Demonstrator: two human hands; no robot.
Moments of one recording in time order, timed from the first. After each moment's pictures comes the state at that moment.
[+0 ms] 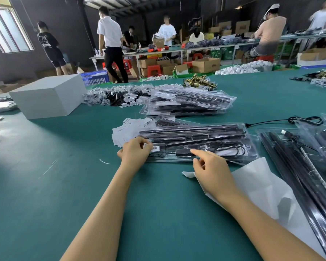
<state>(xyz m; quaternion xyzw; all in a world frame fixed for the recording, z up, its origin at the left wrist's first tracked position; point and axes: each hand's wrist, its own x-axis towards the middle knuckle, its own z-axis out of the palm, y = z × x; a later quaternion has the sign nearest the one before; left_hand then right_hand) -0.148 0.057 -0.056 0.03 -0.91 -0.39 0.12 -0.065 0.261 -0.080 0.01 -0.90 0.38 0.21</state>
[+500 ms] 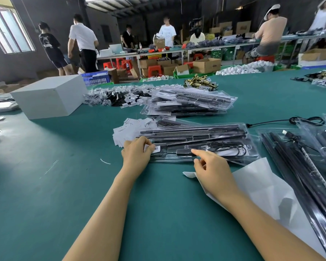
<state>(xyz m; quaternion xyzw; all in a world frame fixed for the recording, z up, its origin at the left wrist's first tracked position) -0.145 0.055 -0.063 -0.03 -0.93 -0.34 0.15 -0.066 0.261 -0.081 0.02 -0.90 0.37 0.22</state>
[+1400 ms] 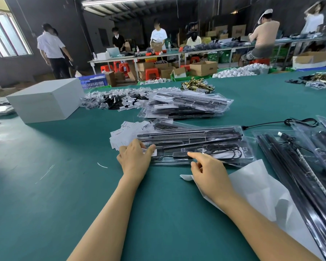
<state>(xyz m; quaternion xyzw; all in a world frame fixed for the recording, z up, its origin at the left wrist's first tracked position) -0.148 0.068 -0.071 0.06 -0.93 -0.32 0.19 -0.063 0.262 -0.079 0.02 -0.90 0.37 0.21</state>
